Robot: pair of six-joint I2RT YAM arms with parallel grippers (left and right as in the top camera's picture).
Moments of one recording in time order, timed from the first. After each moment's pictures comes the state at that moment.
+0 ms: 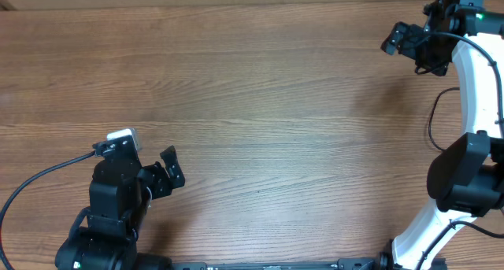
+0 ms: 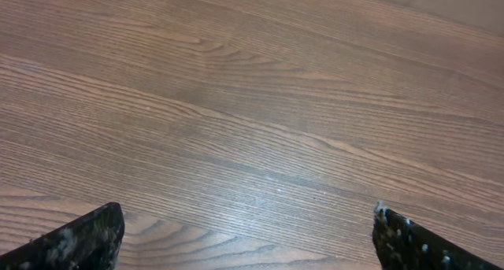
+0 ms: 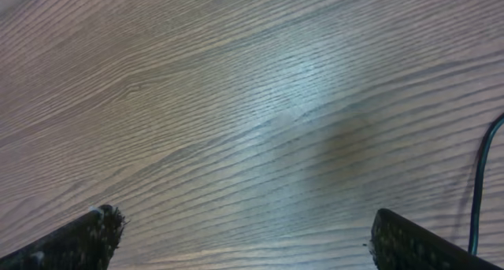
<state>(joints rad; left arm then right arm) -0.20 0.65 0.88 -0.92 -0.18 -0.41 -0.19 2.01 1.93 -1.09 -0.19 0.20</state>
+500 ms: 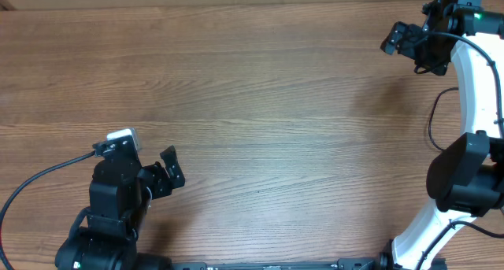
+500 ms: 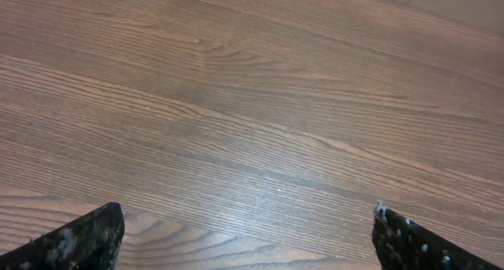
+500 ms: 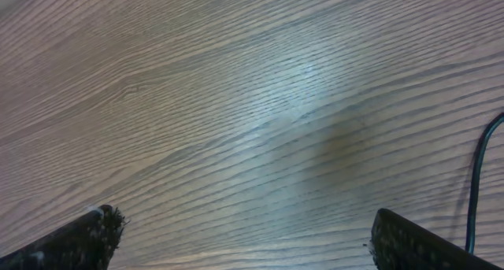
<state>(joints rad) -0.20 0.65 0.88 -0.92 -0.18 -0.41 -0.19 2.01 1.93 -1.08 -0.18 0.20</state>
